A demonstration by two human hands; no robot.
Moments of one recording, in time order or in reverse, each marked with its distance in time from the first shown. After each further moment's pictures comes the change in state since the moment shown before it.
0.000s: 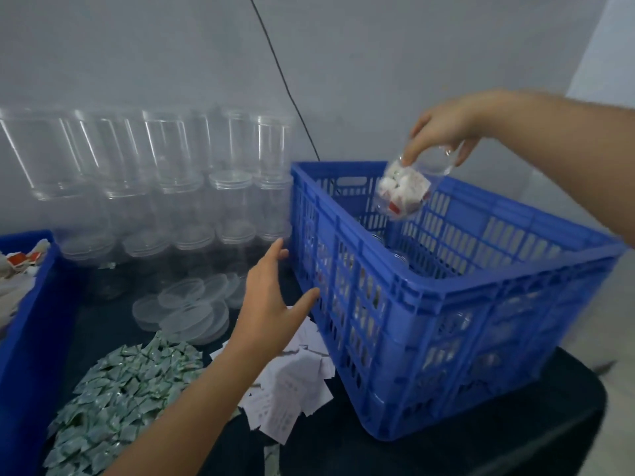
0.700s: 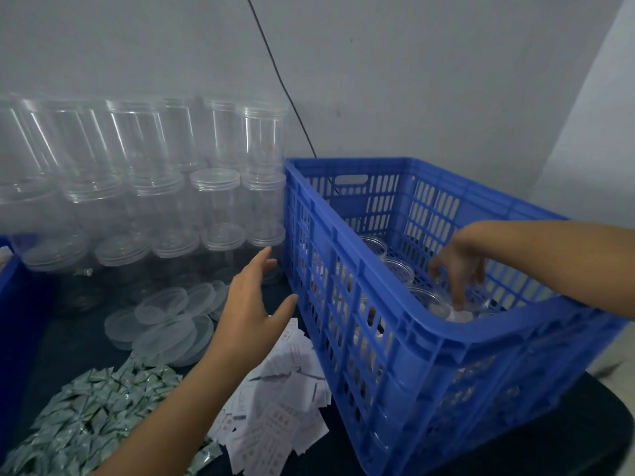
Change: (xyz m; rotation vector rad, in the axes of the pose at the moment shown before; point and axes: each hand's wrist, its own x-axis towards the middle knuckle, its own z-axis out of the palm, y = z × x) left_hand 0.033 -0.034 0.011 0.065 0.004 -0.030; right_hand 0.084 0.098 0.145 -0.574 -0.776 0.122
